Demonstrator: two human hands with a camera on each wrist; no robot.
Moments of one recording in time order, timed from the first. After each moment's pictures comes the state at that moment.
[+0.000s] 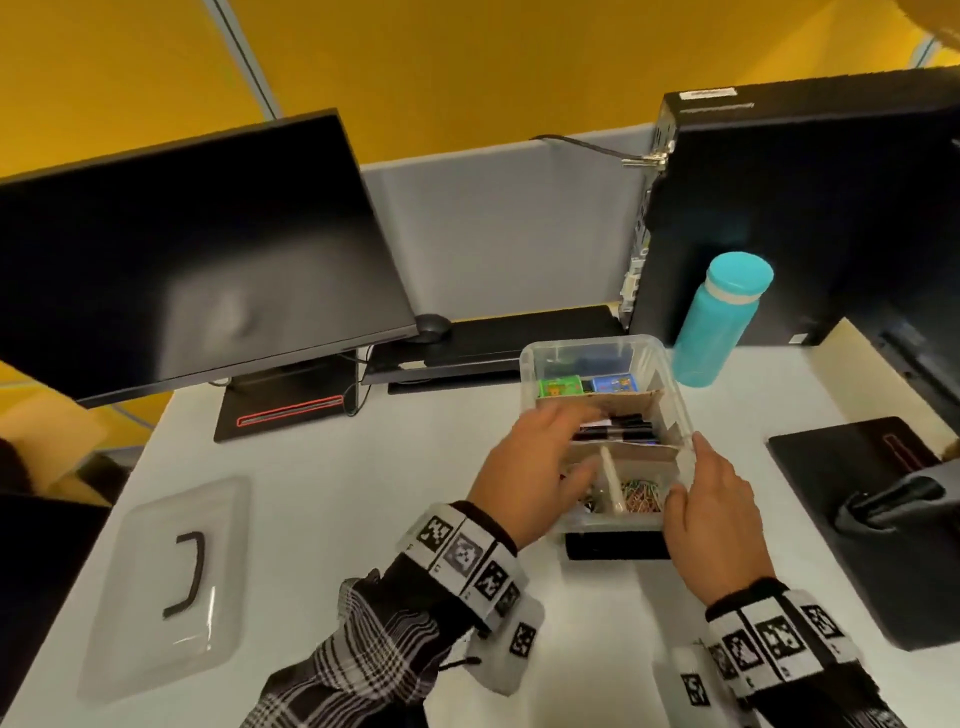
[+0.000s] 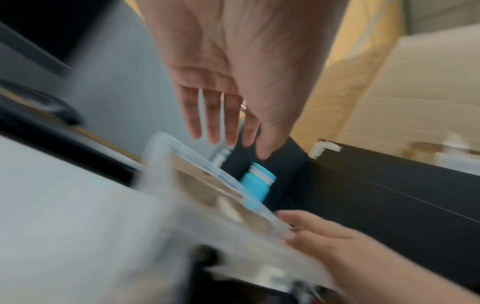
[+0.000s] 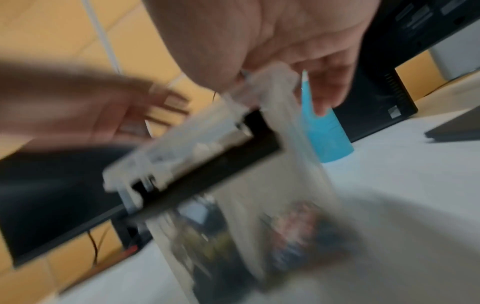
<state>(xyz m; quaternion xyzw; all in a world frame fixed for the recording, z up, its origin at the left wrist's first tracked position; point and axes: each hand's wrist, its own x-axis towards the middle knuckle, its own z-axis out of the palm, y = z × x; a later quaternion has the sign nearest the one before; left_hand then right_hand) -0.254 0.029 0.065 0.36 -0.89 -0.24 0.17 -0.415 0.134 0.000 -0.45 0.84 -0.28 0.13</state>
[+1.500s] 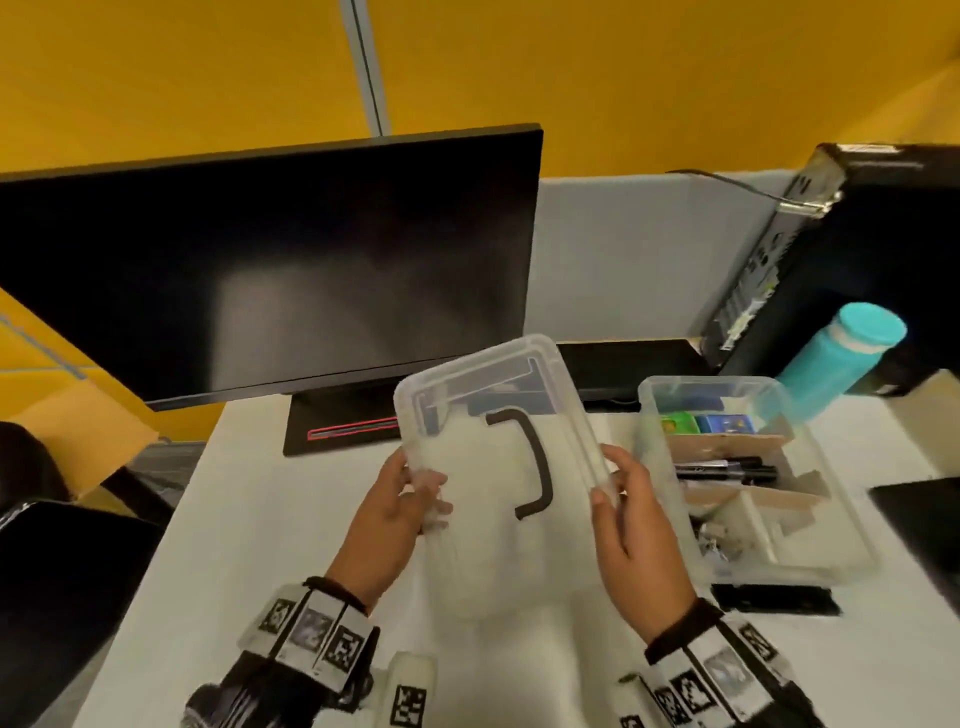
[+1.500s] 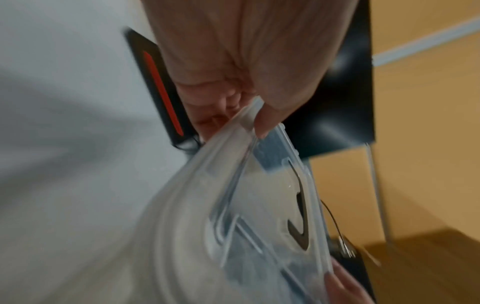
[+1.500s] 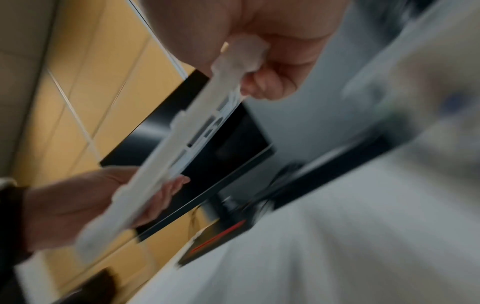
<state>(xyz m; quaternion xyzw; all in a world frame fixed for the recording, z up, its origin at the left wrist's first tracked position) -0.007 -0.037 0.061 0.51 -0.56 -0.57 0.32 -0.219 0.050 0.046 -0.50 0.68 -0.46 0.26</state>
